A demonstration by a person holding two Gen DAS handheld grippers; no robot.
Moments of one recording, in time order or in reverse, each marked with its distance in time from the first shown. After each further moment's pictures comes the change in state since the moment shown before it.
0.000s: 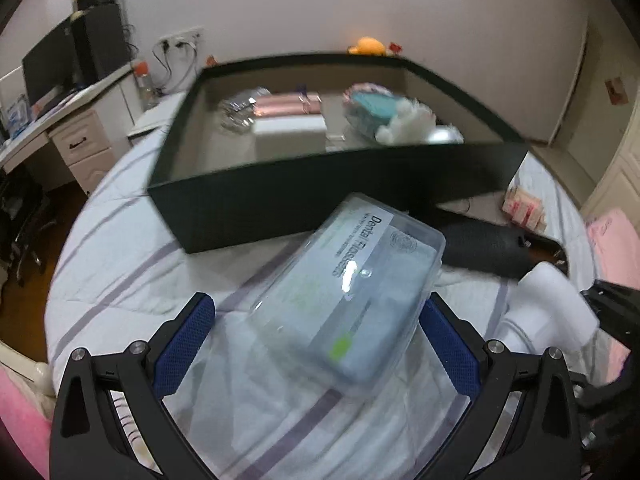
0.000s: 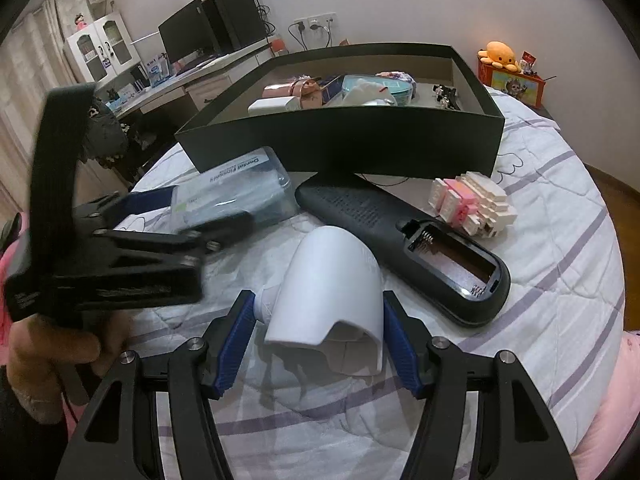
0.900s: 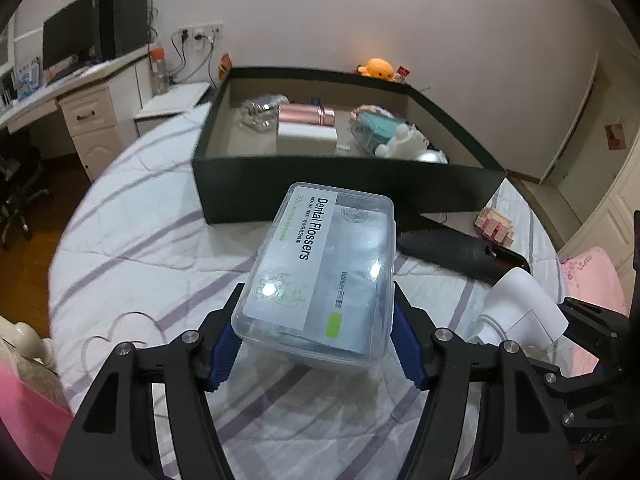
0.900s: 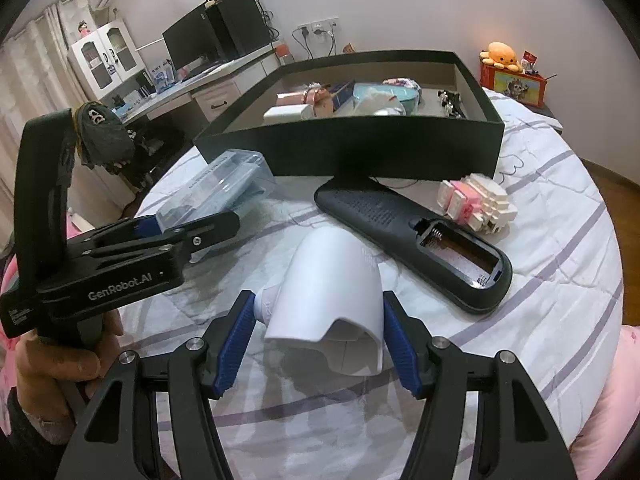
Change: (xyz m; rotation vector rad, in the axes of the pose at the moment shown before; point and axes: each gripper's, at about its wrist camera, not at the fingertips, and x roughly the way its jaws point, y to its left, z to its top) left arm -0.046 0.017 -0.025 -0.132 -0.075 -0.052; right arm -0.015 0.008 -0.005 0.011 -0.022 0.026
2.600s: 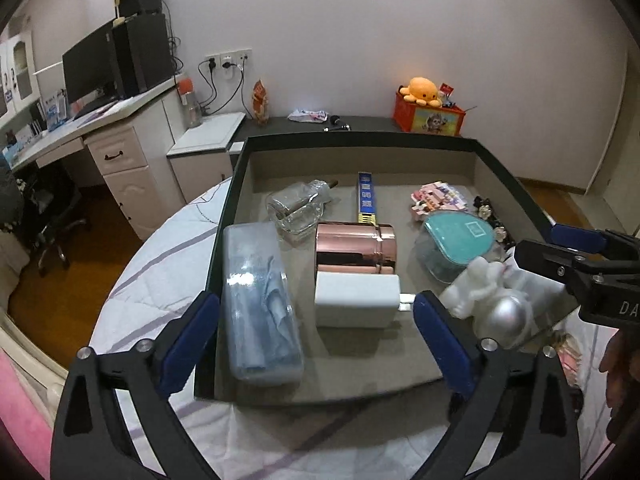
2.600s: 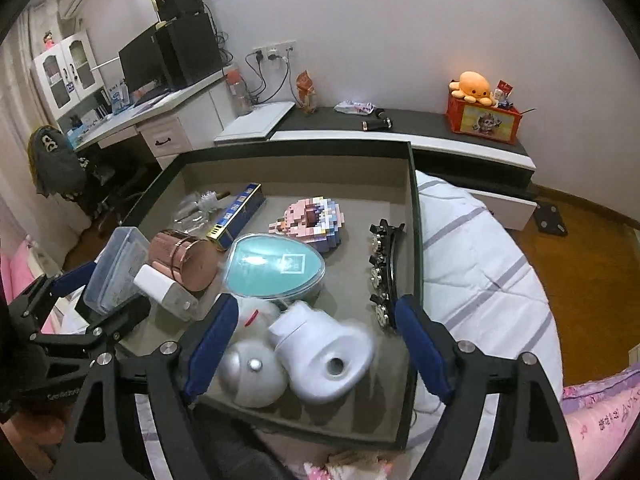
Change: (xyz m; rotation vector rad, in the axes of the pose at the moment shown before) left arm 0.062 0.004 0.109 0.013 -0.058 0.180; right arm 0.043 -0.076 0.154 0.006 -0.059 -0.153
